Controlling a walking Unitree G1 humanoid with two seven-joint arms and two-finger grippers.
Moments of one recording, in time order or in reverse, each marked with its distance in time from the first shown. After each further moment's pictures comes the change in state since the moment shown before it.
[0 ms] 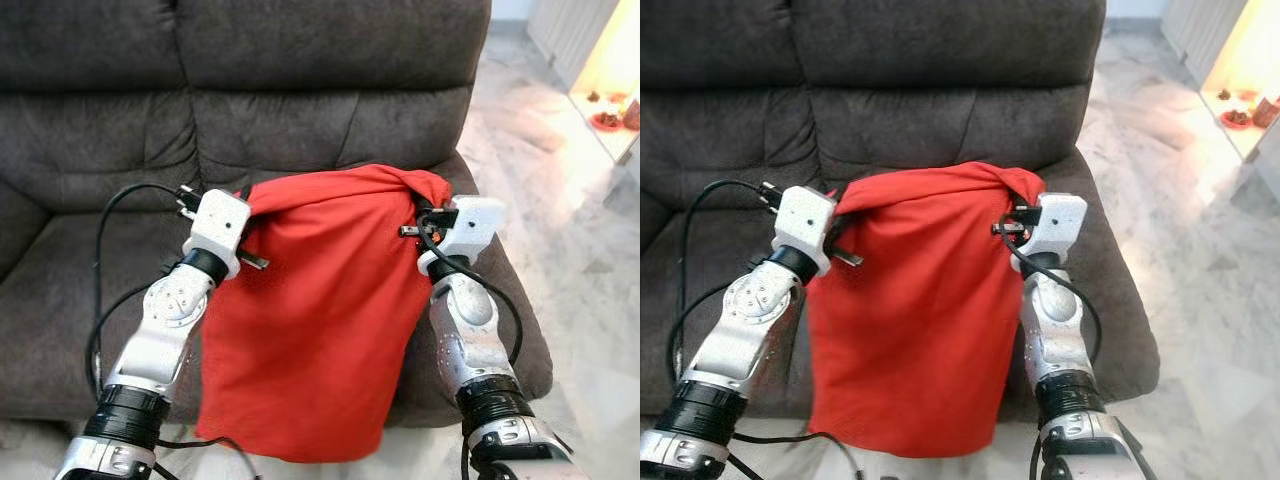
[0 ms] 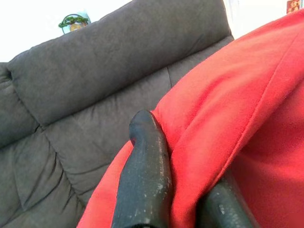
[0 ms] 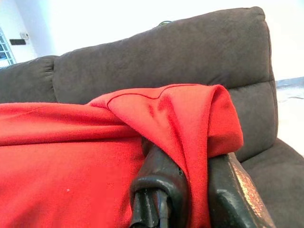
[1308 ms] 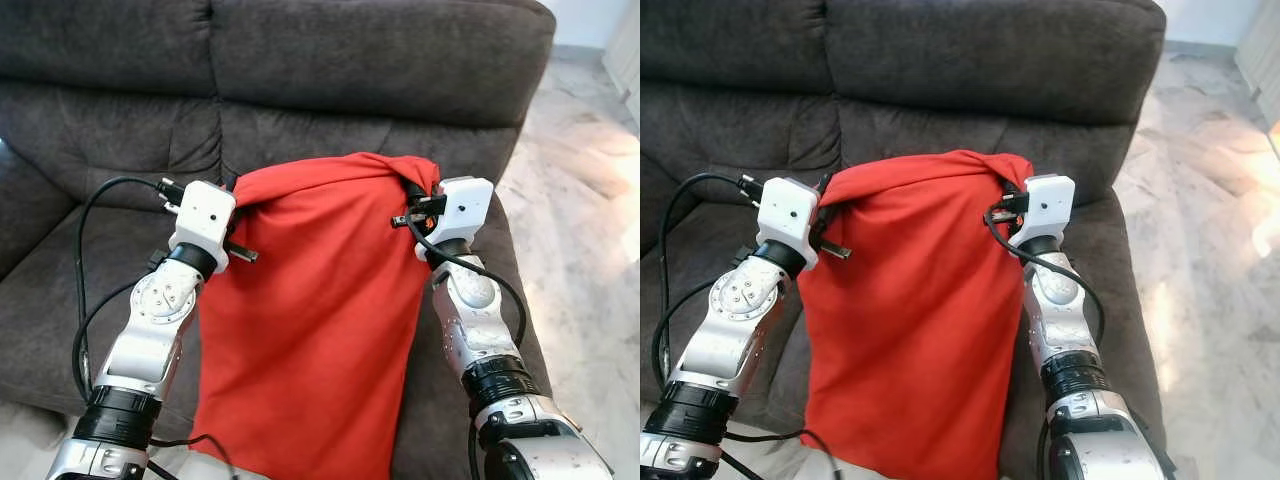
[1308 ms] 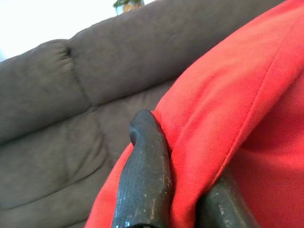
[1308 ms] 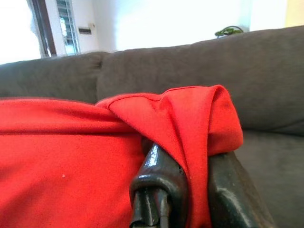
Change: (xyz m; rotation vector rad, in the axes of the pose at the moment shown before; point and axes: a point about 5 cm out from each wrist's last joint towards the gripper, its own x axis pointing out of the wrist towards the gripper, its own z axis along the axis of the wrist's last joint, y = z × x) left arm -0.005 0.015 -0.001 0.016 0.028 0.051; right arm 0.015 0.011 0.014 -0.083 -0.035 0.099
